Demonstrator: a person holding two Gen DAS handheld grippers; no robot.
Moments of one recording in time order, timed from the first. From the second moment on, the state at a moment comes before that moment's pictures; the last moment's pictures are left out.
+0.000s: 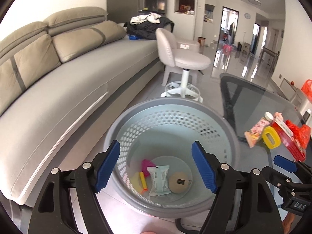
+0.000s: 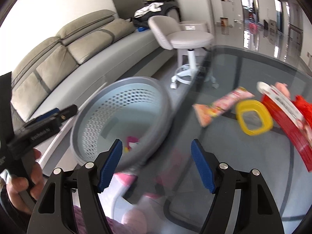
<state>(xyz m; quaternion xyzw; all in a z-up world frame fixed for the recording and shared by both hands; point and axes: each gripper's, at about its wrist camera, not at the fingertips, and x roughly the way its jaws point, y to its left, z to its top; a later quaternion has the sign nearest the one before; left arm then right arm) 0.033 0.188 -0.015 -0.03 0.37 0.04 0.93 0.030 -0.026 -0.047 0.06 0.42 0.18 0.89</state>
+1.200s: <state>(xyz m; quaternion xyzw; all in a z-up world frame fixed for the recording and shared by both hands) 0.090 0.054 -0.038 0.01 0.38 -0.03 0.93 0.100 -0.151 -0.091 0.06 0.48 0.10 0.87</state>
